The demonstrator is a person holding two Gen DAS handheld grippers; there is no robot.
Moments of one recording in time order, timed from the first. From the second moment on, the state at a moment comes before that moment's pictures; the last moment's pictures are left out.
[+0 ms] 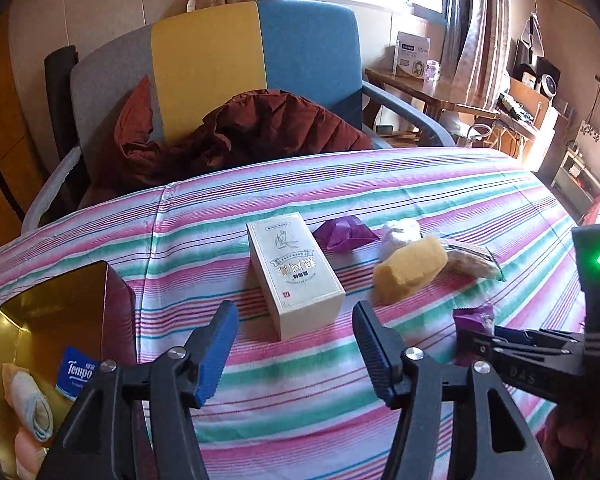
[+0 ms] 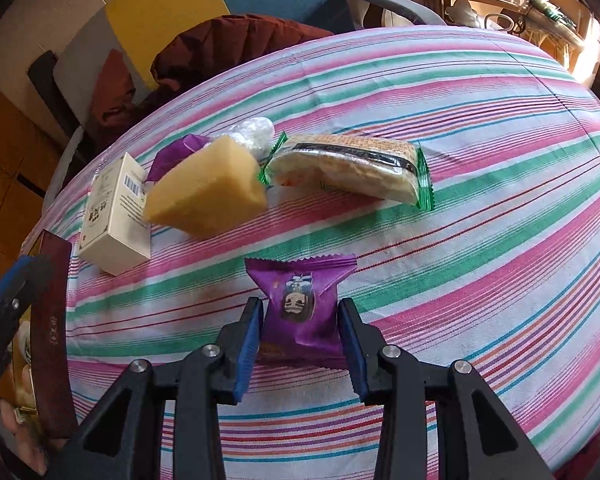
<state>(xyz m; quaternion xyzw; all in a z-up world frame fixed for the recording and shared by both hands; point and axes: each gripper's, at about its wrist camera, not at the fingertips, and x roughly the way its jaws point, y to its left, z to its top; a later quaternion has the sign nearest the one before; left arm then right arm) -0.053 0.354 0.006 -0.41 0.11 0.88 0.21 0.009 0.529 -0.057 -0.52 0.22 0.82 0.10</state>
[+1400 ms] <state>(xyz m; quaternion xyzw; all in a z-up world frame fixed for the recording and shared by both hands) -0.110 0.359 -0.069 -0.46 0.07 0.86 0.20 0.002 0.515 -0.057 -0.52 0.17 0.83 0.08</state>
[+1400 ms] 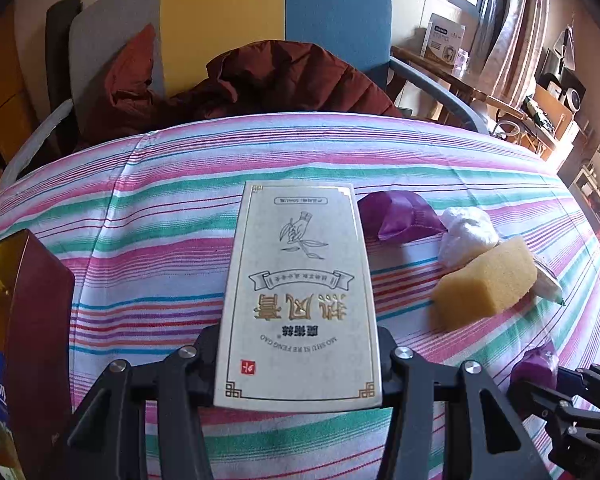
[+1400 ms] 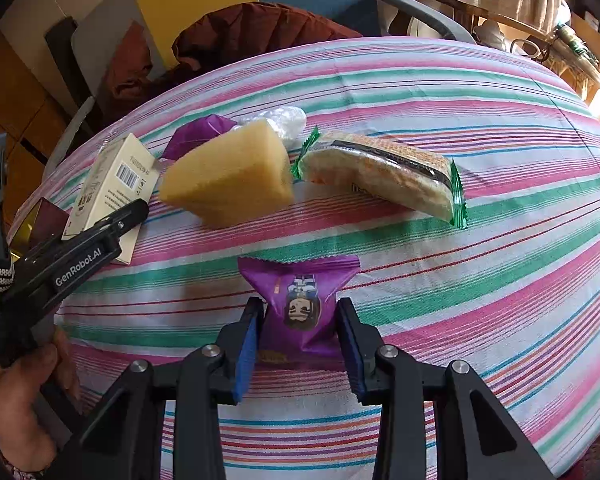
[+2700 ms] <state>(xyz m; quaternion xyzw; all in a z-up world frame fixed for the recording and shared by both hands) -0.044 0.163 0.007 -0.41 -0.04 0.89 0.19 0.007 0.513 -0.050 -0.50 0.20 0.84 0.05</state>
